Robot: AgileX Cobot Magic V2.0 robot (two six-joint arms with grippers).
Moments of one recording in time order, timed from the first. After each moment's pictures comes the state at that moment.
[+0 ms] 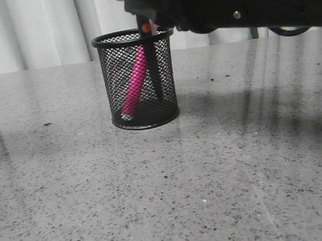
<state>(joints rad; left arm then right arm) -0.32 0.93 -0.86 -0.34 0.20 0.28 0.63 1.57 -0.64 -0.01 -0.92 0.15</state>
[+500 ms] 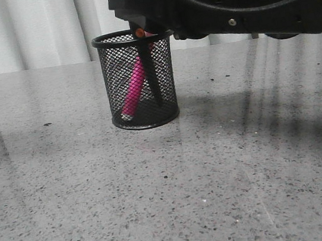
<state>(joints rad) -0.32 0.93 -0.86 -0.34 0.20 0.28 0.64 1.58 -0.64 -0.05 -0.95 0.15</state>
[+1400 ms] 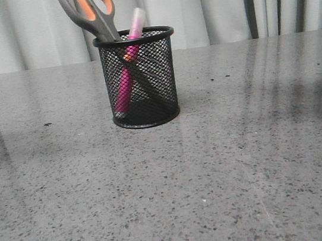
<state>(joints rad) -0.32 0.91 -0.85 -0.33 0.22 0.28 0.44 1.09 -0.63 -0.04 -0.43 0.03</state>
